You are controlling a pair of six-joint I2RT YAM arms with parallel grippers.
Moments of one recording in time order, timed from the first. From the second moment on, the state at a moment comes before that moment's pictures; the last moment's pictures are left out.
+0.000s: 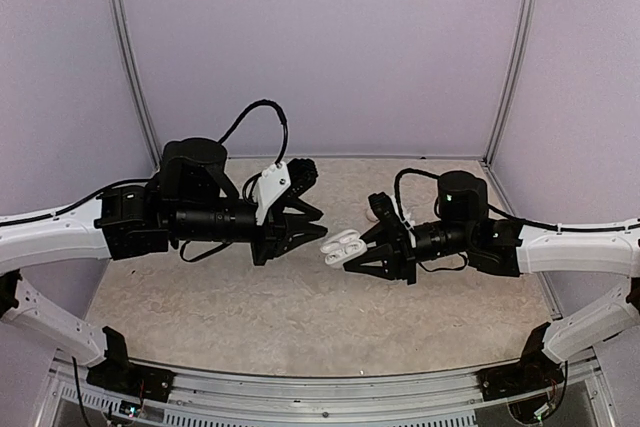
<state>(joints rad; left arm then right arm) -1.12 1.27 1.11 -0.17 0.13 0.26 0.87 1.29 0.74 0.30 -0.77 -0.16</state>
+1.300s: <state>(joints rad) -1.16 1.30 0.98 -0.05 0.27 0.30 0.87 1.28 0.74 0.33 -0.79 -0.15</state>
